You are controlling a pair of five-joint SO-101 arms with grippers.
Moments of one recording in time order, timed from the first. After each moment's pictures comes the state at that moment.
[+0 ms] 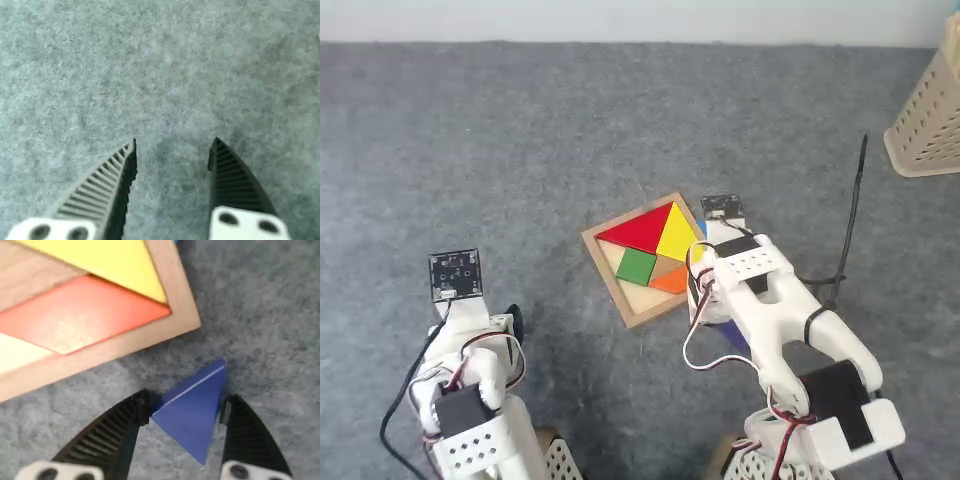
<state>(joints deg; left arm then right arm) -28.7 -103.8 96.8 72.2 -7.3 -23.6 -4.9 45.5 59.5 -14.4</state>
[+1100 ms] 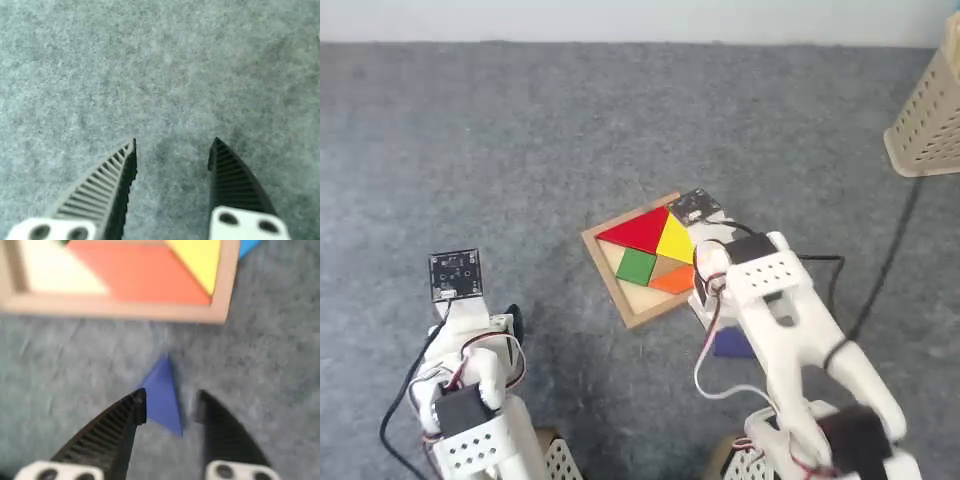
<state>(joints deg) -28.7 -103.8 96.8 72.2 -7.3 -23.6 -20.3 44.3 72.9 11.7</state>
